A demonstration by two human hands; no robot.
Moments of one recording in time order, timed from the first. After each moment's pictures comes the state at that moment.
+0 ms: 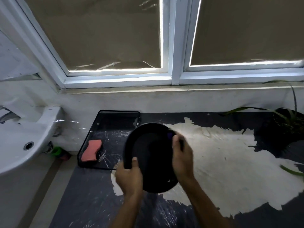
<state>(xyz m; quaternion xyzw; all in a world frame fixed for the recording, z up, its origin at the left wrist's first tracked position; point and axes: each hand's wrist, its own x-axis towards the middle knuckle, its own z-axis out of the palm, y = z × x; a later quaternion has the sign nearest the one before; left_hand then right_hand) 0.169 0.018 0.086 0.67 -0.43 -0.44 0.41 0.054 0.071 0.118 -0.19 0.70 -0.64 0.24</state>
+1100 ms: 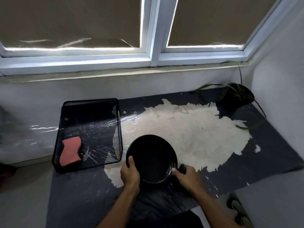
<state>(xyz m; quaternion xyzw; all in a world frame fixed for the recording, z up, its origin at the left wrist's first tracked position) 0.227 -0.020 -0.020 0.60 -0.47 -0.62 0.17 0.130 0.144 0.021 -0.07 0.91 -0.29 0.29</state>
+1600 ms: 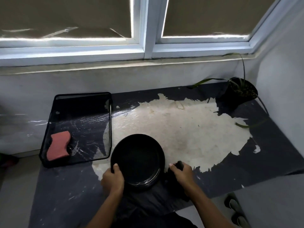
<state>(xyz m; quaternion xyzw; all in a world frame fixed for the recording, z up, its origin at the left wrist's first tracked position) 0.240 -0.011 -0.043 0.71 -0.56 -0.43 0.09 0.097 0.164 0.001 0.03 0.84 -0.44 0.32</state>
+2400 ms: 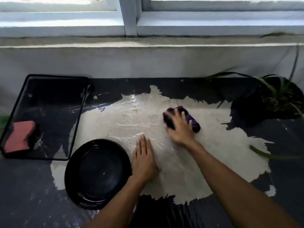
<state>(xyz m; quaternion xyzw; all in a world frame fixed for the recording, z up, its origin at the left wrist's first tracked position) 0.000 0.071 -0.053 0.41 -0.84 -0.30 -0.21 -0.179 0.094 -0.049 -0.39 0.87 -0.14 0.28</state>
